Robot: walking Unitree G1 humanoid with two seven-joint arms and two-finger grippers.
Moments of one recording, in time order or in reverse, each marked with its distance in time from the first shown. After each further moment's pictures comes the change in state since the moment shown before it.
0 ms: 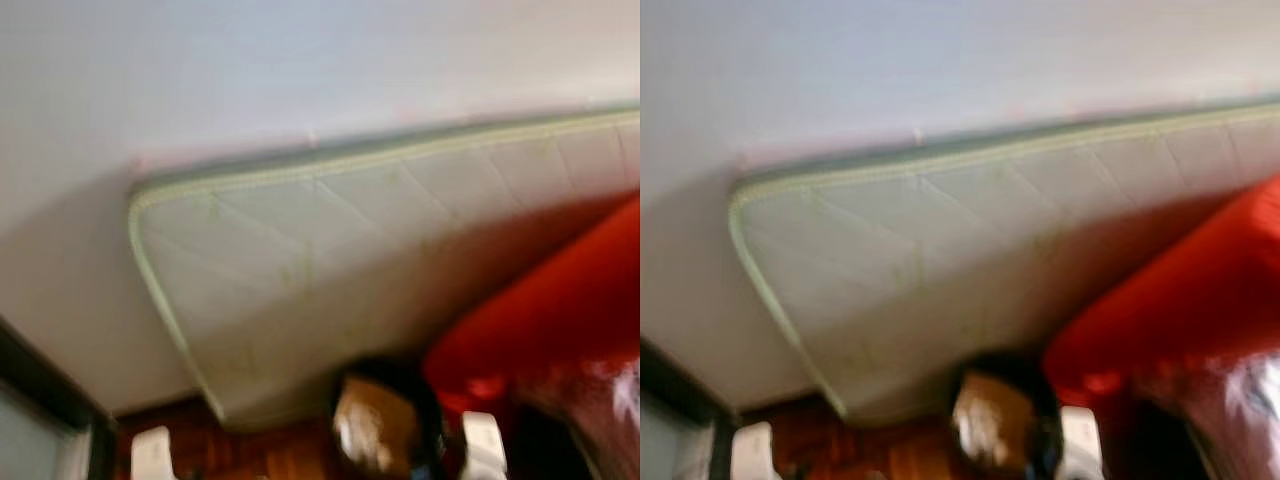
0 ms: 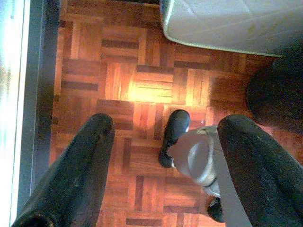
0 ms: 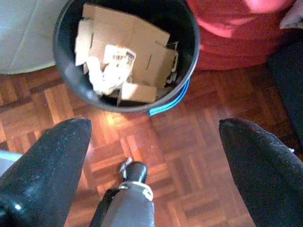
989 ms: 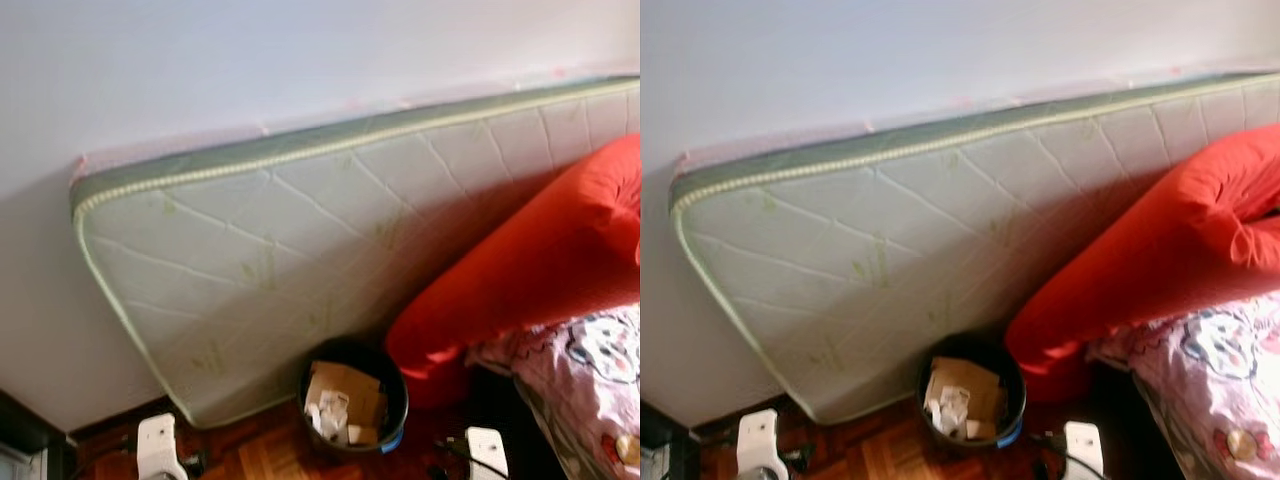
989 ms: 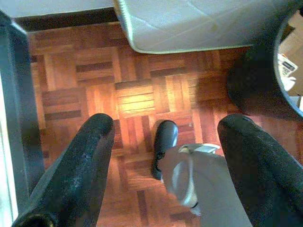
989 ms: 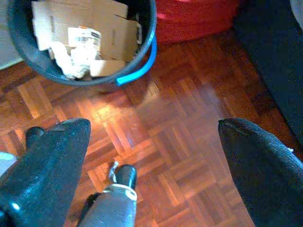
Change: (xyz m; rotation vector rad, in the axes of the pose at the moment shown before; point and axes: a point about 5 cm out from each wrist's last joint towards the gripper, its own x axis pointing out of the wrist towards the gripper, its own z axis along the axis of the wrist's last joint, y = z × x) left arm 0.002 -0.002 0.016 0.049 -0.042 0.004; right arm -0.001 0.000 -0.004 0.006 0.014 0.002
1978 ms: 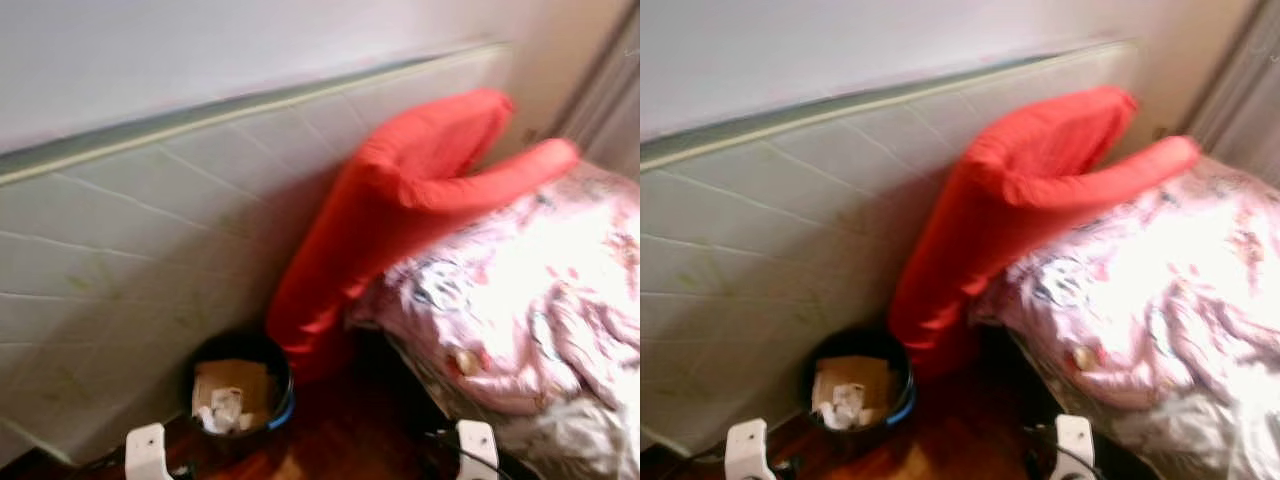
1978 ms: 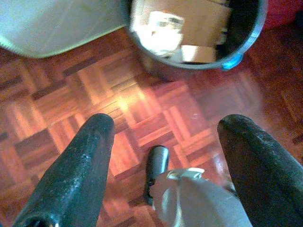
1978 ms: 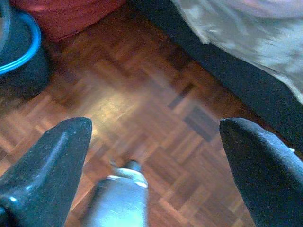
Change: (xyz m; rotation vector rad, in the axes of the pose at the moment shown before) left arm -0.001 0.010 -0.001 -0.002 0.007 0.032; right arm 0.003 0.012 0.007 0.004 -0.013 0.026
